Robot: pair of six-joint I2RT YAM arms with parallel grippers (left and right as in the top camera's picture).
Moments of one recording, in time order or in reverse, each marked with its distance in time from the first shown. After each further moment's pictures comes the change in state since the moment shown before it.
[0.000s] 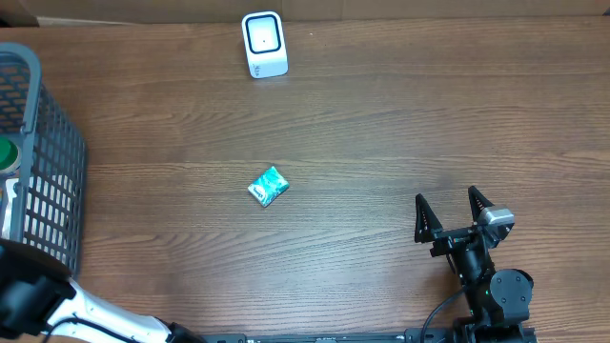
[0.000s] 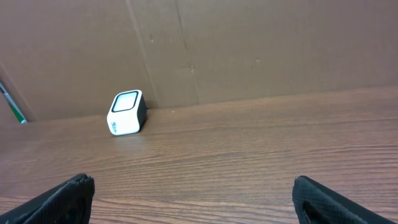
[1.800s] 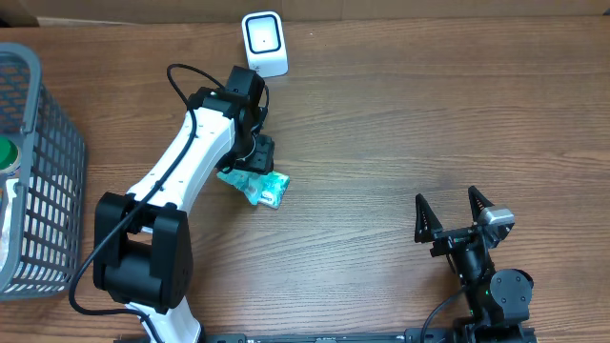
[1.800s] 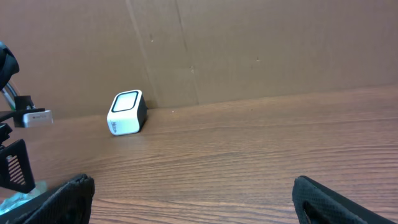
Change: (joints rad) left arm -1.223 -0.159 -0.777 0.402 0.202 0.088; right arm 0.000 0.000 0.000 -0.001 0.000 0.000
